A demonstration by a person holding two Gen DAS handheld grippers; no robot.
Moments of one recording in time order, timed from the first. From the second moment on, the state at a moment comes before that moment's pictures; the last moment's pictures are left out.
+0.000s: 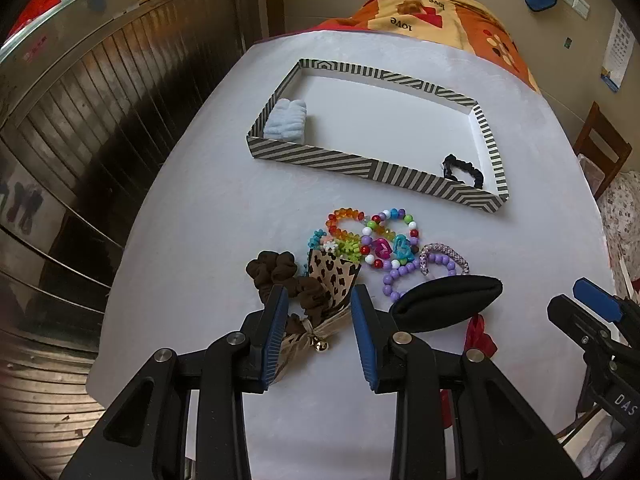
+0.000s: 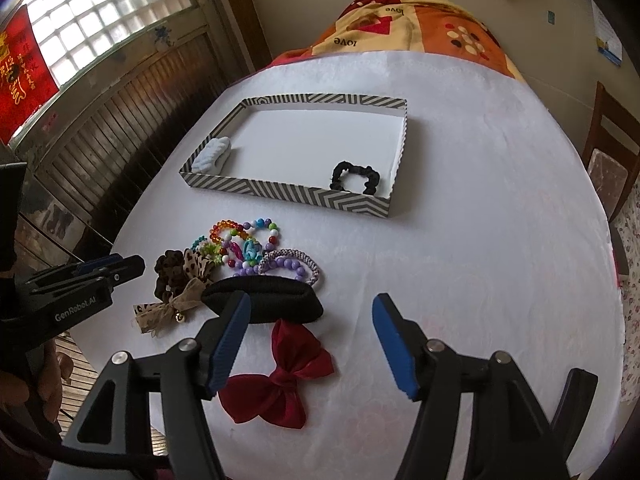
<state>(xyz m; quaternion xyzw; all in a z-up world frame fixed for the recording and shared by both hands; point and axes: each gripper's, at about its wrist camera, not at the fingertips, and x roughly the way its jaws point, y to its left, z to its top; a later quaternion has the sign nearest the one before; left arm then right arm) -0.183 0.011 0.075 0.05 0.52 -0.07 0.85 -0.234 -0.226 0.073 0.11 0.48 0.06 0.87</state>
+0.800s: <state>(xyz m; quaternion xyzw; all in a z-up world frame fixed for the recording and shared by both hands) -0.164 0.082 0.060 -0.07 0.57 -0.04 0.82 -0.234 -0.219 0.047 0.10 0.51 0.08 0.85</state>
